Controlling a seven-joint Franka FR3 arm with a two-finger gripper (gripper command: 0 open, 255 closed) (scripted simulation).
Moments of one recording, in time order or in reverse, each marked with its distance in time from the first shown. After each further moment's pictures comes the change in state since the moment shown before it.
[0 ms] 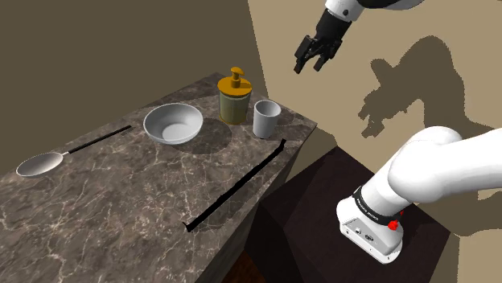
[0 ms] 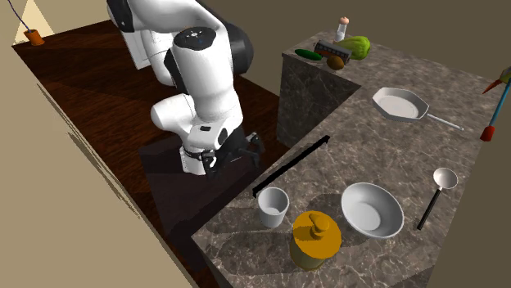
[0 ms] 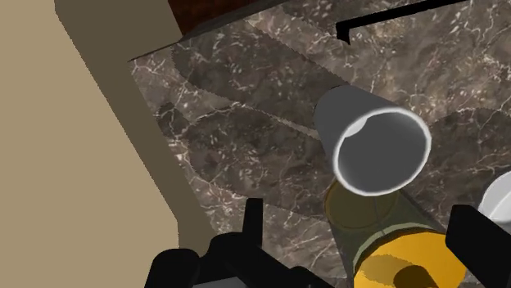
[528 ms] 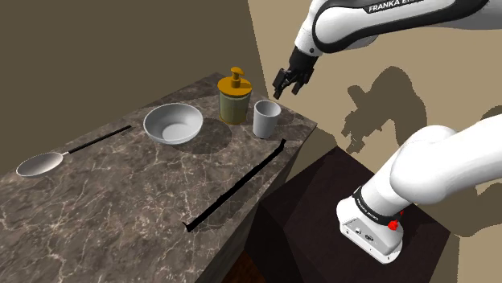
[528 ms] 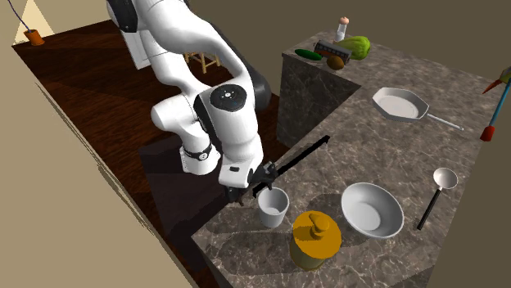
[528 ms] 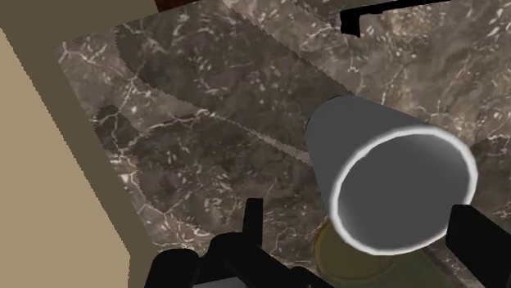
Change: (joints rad) arm 0.051 0.198 0.020 -0.097 0.037 0.248 -0.035
